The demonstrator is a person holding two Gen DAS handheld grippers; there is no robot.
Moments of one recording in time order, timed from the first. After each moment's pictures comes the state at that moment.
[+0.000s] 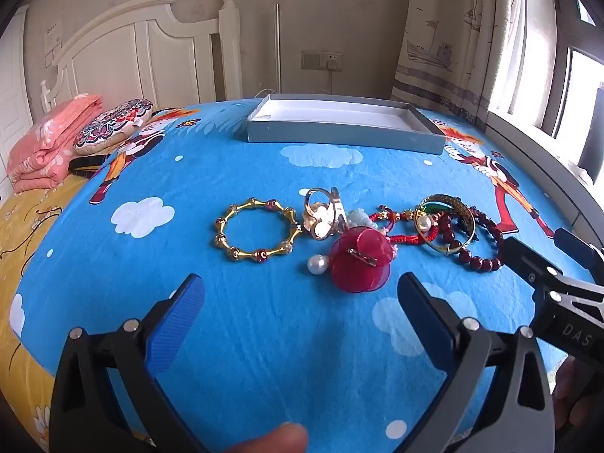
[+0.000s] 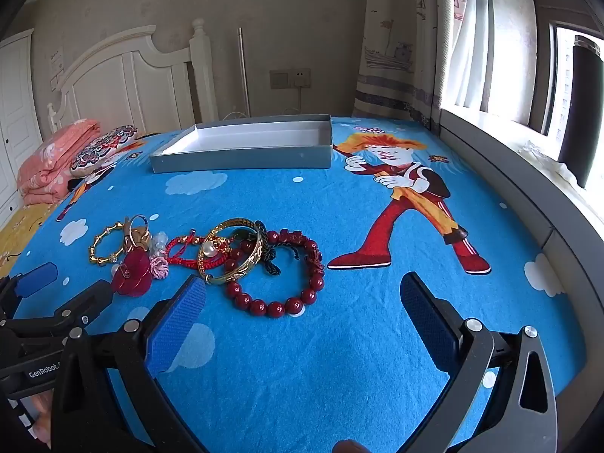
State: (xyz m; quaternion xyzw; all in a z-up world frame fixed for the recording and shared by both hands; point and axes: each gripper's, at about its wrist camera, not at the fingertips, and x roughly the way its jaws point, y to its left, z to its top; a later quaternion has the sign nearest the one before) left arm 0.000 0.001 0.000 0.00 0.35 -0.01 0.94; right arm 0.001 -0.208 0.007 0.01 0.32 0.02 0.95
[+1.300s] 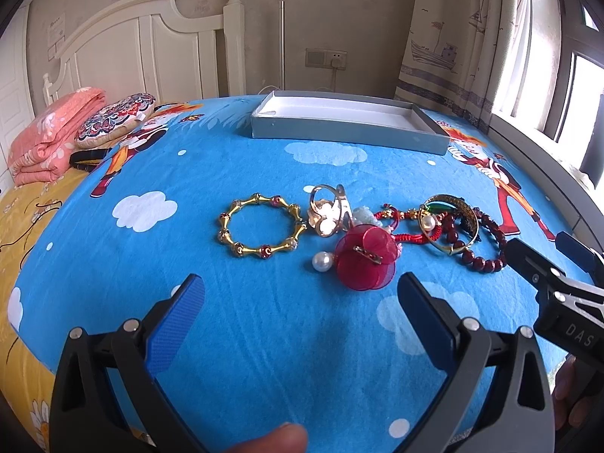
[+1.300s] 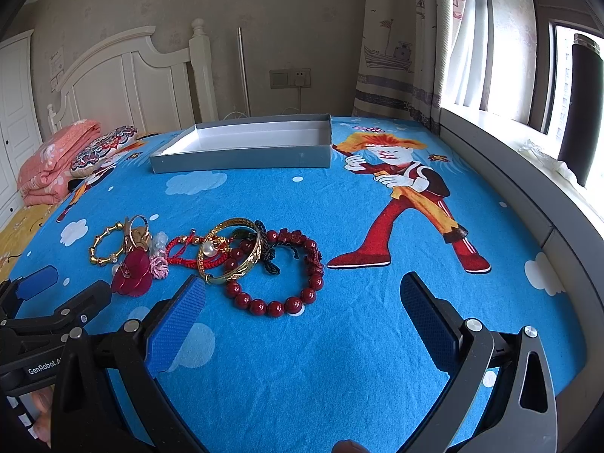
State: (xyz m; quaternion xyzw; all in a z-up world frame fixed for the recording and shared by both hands) left arm -0.001 0.003 -0.002 0.00 0.35 0.00 0.94; right arm 0.001 -0.208 0.007 0.02 0.32 0.02 0.95
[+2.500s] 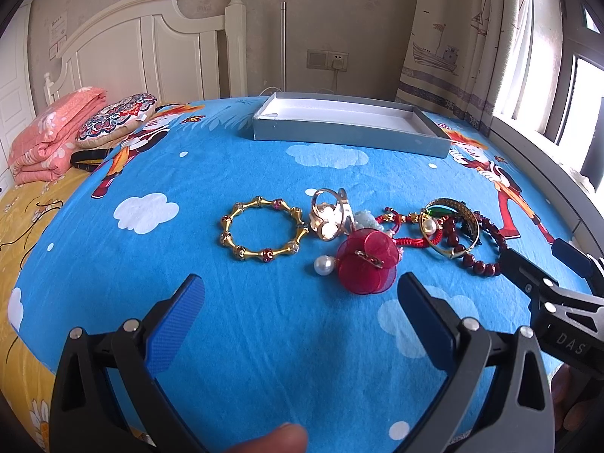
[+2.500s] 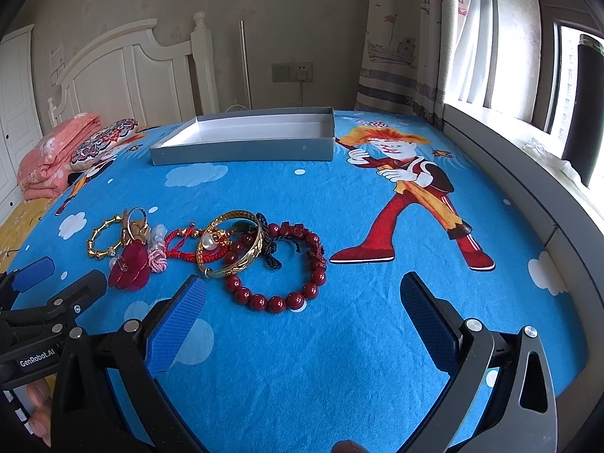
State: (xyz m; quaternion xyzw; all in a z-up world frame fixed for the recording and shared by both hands) left arm -0.001 0.003 -0.001 -0.01 0.35 0.00 0.94; right arm 0.004 -0.204 0.001 0.01 0.33 0.02 0.94
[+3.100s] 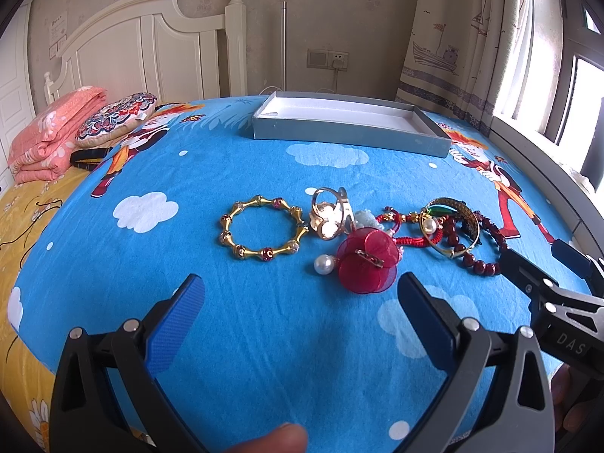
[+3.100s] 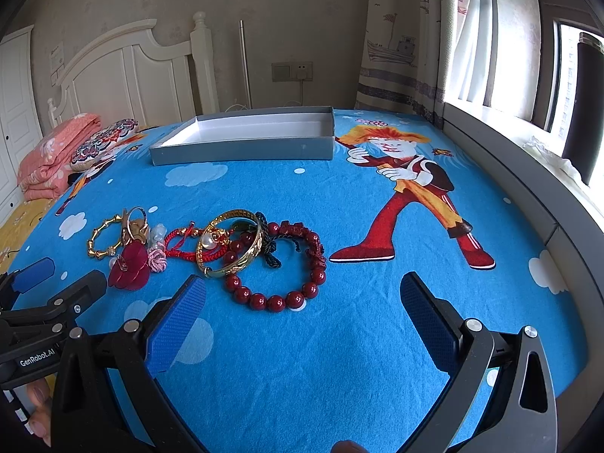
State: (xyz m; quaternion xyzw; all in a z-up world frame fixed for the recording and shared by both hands) left arm -0.001 0.004 -0.001 -0.01 0.35 -0.01 0.94; right arm 0.004 -0.204 0.000 0.02 0.33 0.02 0.94
